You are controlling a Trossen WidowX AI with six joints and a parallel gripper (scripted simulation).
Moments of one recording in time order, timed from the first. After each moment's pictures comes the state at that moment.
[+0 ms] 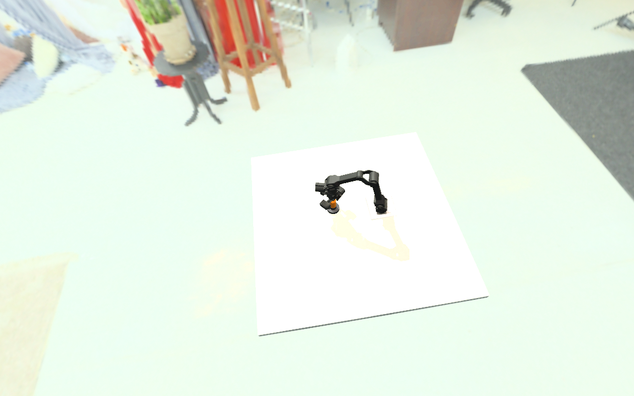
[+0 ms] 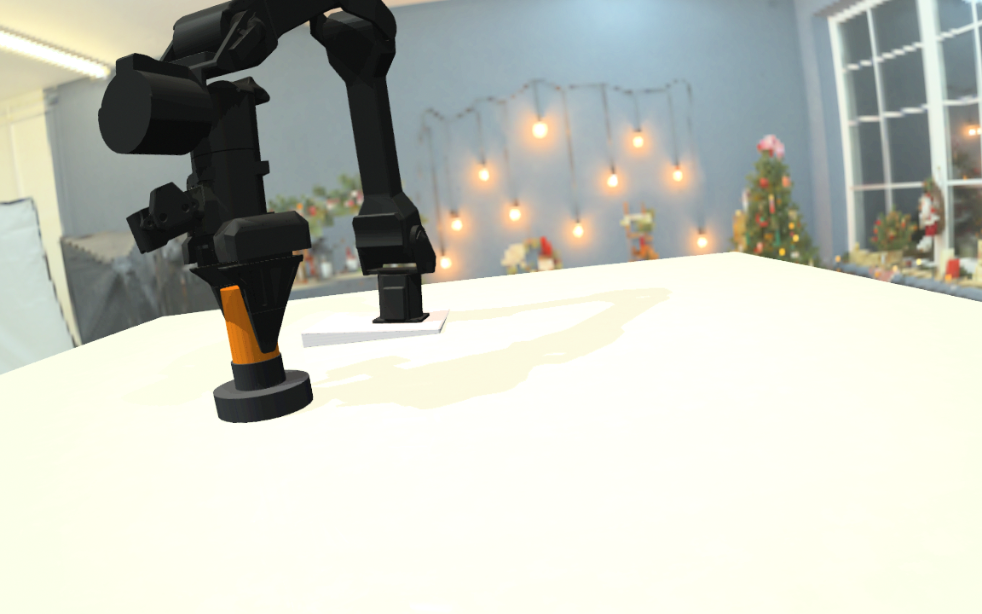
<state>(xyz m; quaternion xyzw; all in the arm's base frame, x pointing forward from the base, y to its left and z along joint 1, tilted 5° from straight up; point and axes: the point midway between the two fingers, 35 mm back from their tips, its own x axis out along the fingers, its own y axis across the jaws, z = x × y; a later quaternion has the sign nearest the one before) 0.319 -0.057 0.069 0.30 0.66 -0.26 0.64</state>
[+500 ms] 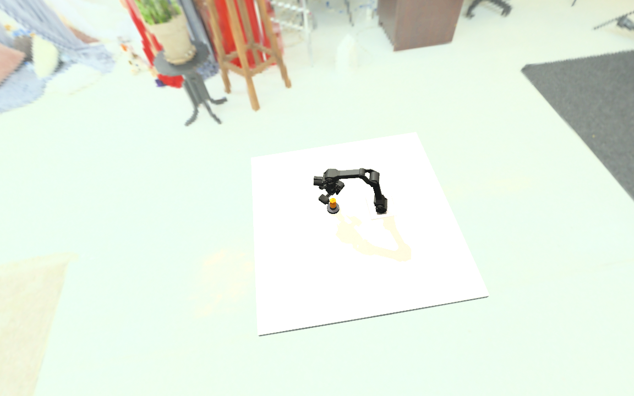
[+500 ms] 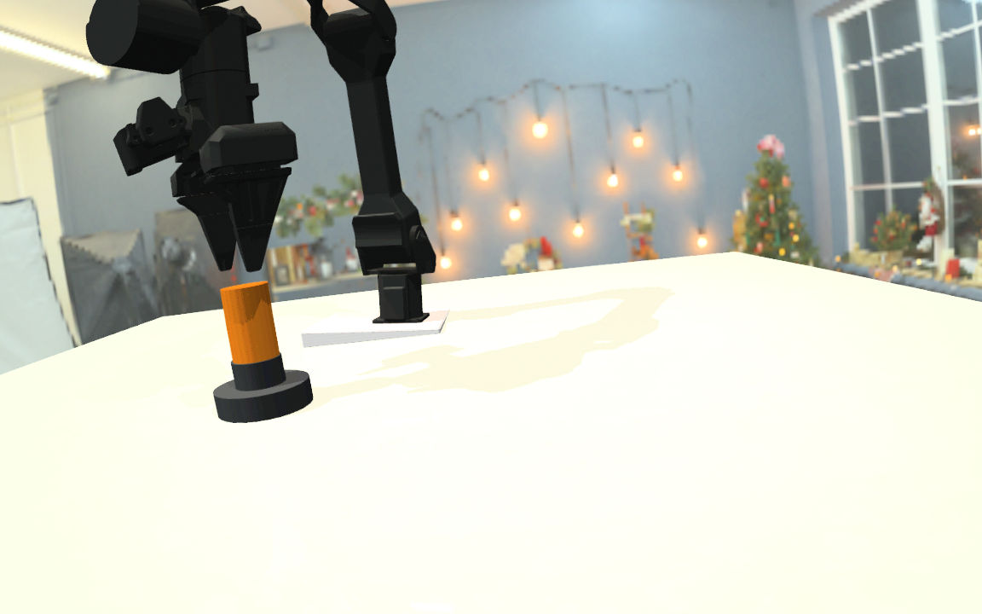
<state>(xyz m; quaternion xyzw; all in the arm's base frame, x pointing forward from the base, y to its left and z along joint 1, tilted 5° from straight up) 0.323 -0.061 0.132 0.30 0.67 -0.26 0.63</state>
